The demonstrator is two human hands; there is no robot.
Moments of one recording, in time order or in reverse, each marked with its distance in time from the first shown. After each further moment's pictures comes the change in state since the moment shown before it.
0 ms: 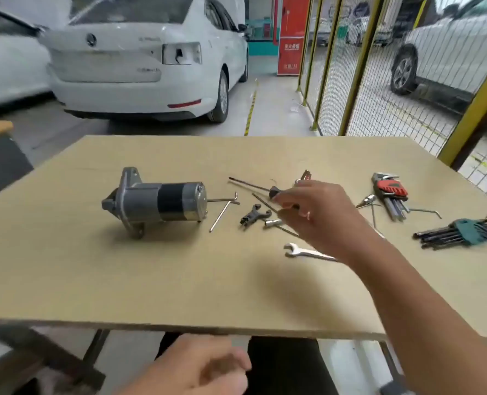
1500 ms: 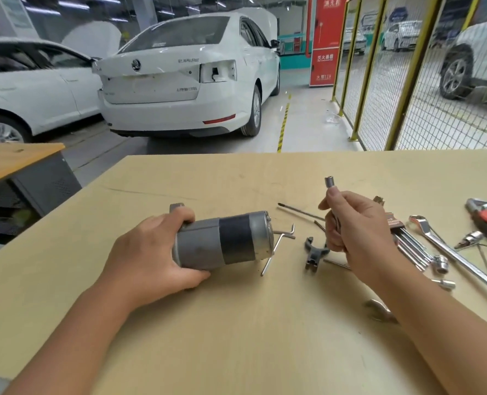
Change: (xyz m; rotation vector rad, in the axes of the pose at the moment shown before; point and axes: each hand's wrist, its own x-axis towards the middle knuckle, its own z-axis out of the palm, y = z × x) left_hand 0.090 0.022 -0.204 0.956 0.846 0.259; right_hand 0.073 0.036 0.098 1.101 0.274 0.678
